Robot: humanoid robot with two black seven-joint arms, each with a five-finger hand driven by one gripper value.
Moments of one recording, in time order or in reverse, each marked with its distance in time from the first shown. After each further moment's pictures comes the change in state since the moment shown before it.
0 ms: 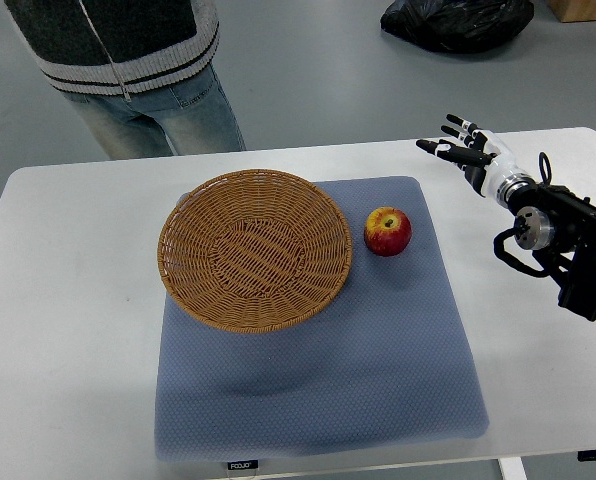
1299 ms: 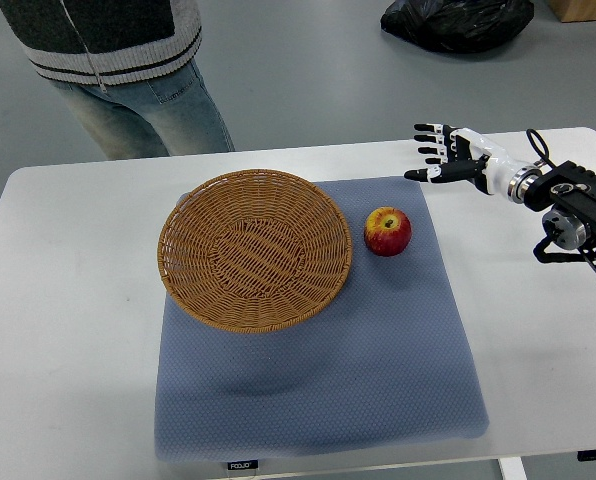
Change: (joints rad) left arm 0.000 0.000 -0.001 -0.001 0.002 0.000 0.000; right arm 0.021 -0.076 -0.024 0.015 -0.483 0.271 0.062
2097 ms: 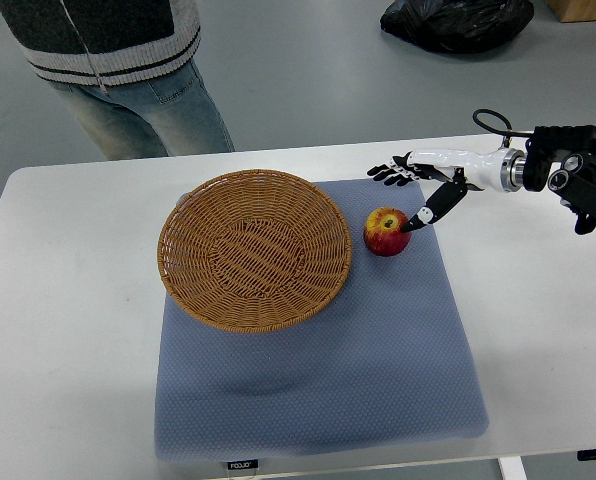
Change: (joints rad) left arm 0.000 0.000 0.000 0.001 0.000 0.001 0.001; right arm 0.125 -0.144 -0.180 0.247 -0.511 0.174 0.097
